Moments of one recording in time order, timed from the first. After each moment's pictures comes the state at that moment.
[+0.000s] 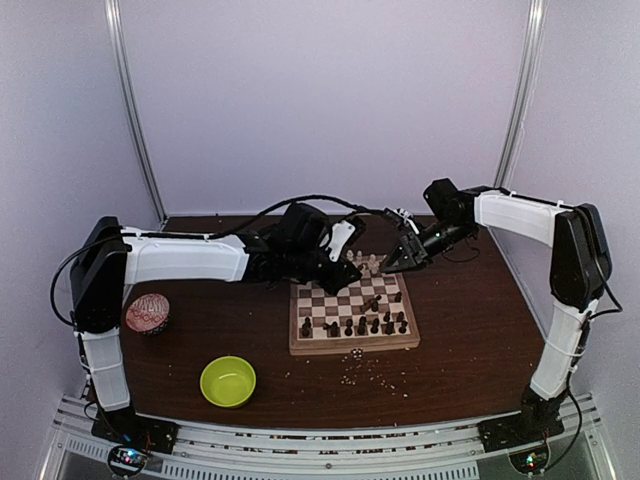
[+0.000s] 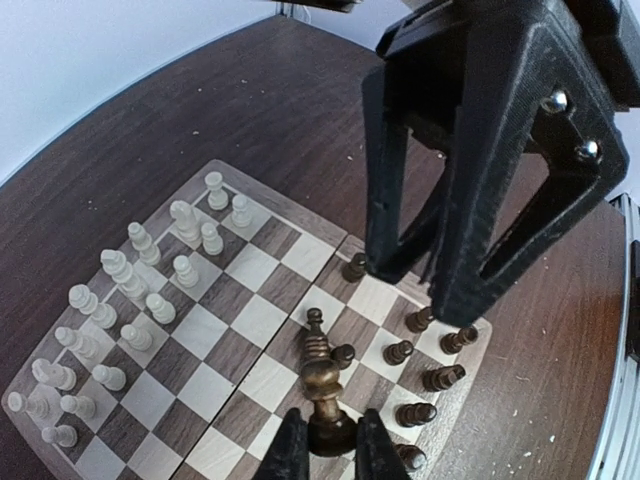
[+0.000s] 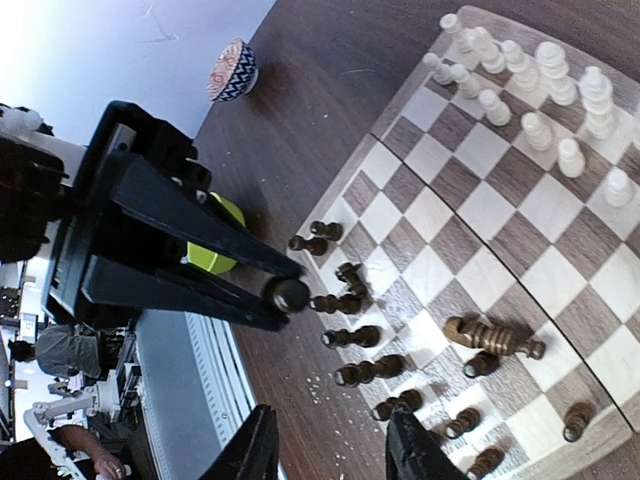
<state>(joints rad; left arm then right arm) -0.94 1.93 1.45 -0.10 0.13 -0.10 0.37 1.87 1.51 -0.85 -0.95 -0.15</state>
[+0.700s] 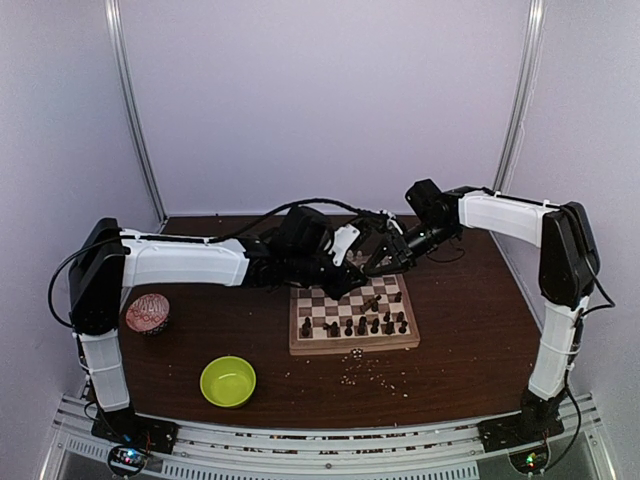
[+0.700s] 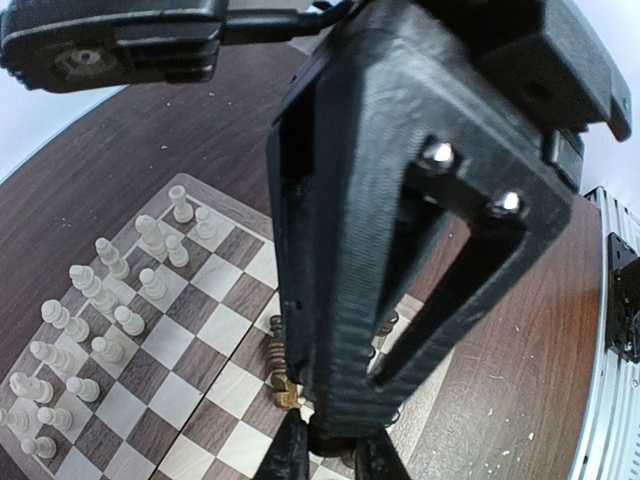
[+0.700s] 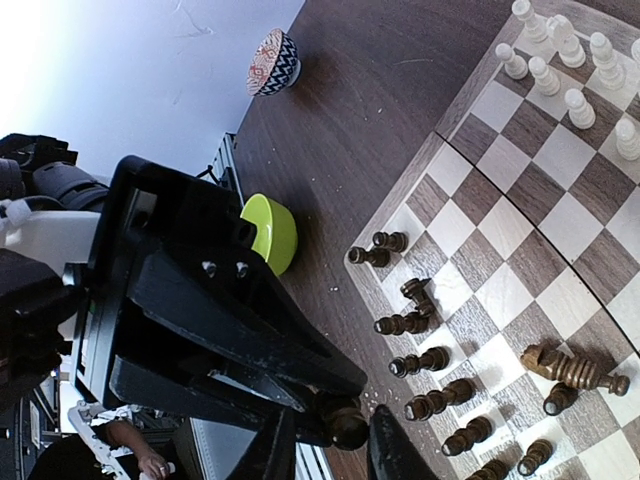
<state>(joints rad) -0.96 1.92 1.43 -0.07 0.18 -0.09 0.44 1.93 1.57 -0.83 -1.04 -0.03</state>
